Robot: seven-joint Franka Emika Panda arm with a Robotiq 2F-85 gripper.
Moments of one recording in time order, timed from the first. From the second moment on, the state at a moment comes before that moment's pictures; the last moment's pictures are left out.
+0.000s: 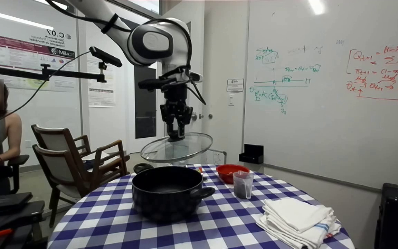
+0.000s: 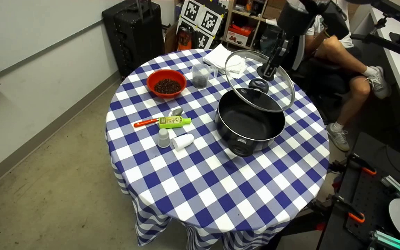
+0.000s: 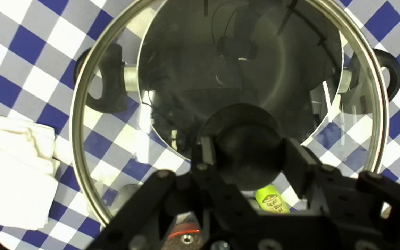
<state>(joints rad) -0.05 0.14 0.06 -2.03 0.04 2.22 -0.37</state>
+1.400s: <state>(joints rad) -0.24 -0.24 -0.16 -2.76 0.08 2.45 0.22</state>
